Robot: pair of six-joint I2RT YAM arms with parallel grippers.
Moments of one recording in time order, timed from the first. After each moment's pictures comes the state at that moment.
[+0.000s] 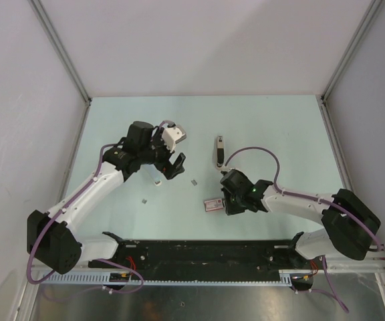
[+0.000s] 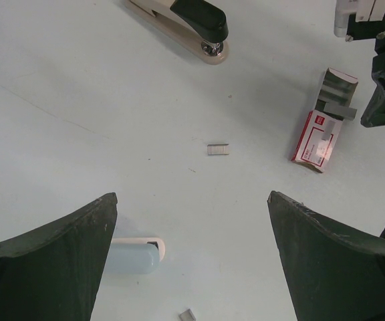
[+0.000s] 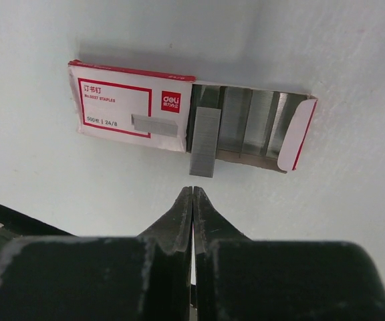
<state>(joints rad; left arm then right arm) -0.47 1.25 1.04 -0.49 0.40 0.33 0.89 1.38 0.71 -0.41 0.06 0.62</state>
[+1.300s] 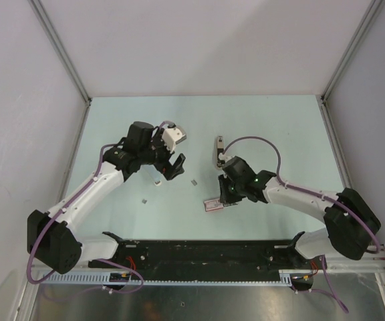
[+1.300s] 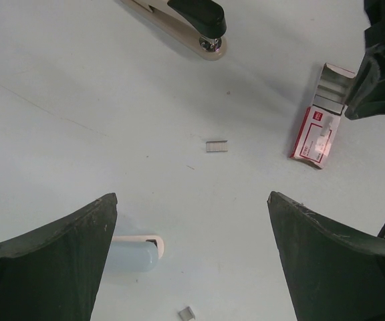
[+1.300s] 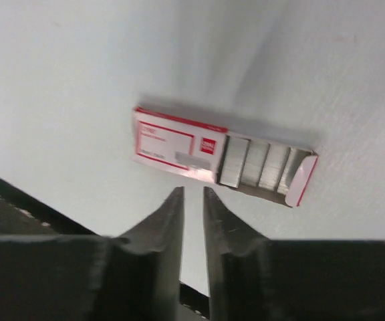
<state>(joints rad) -0.47 1.25 1.04 -0.50 0.40 0.33 0.81 1.41 0.80 -0.40 -0.04 0.51</state>
